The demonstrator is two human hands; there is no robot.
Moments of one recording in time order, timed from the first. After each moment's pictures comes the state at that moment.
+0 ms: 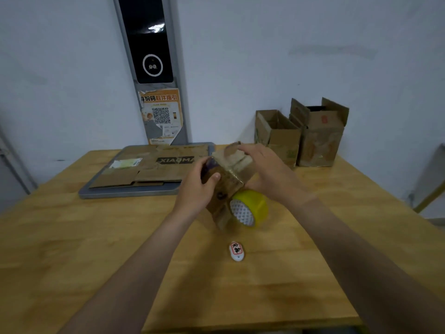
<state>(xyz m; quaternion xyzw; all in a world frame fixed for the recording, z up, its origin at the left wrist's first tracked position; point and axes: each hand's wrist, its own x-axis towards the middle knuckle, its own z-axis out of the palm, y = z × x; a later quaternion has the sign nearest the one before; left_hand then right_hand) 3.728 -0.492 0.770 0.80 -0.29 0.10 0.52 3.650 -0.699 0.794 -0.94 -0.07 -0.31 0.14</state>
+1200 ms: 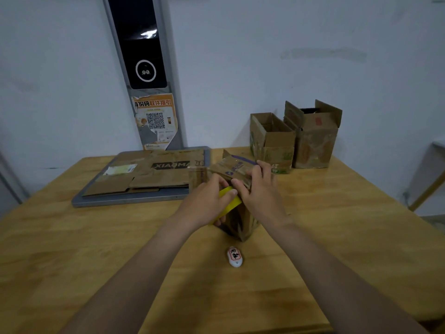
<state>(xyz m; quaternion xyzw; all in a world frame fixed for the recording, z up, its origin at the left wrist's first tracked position) 3.706 -0.502 0.784 0.88 -0.35 -0.06 0.32 3.660 -0.675 0.738 -0.90 0.13 -0.35 0.20</state>
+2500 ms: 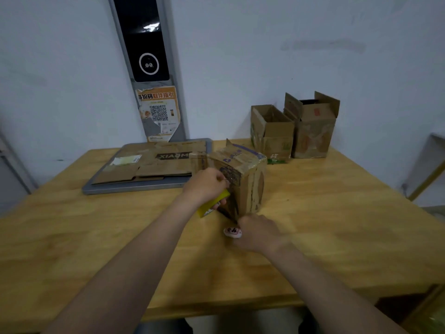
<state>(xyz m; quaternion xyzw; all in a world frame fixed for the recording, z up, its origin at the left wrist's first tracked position) 3.713 -0.504 0.782 0.90 -0.28 -0.12 0.32 3.595 -0.625 0.686 -0.99 0.11 0.00 0.09</state>
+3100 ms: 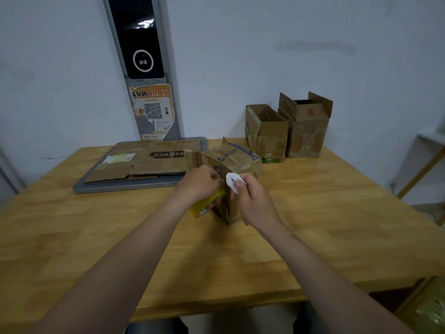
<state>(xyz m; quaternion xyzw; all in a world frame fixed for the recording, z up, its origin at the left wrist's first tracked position) 3.717 -0.498 0.781 0.91 -0.31 -0.05 0.27 3.586 -0.616 0.740 -0.82 0.05 -0.30 0.48</state>
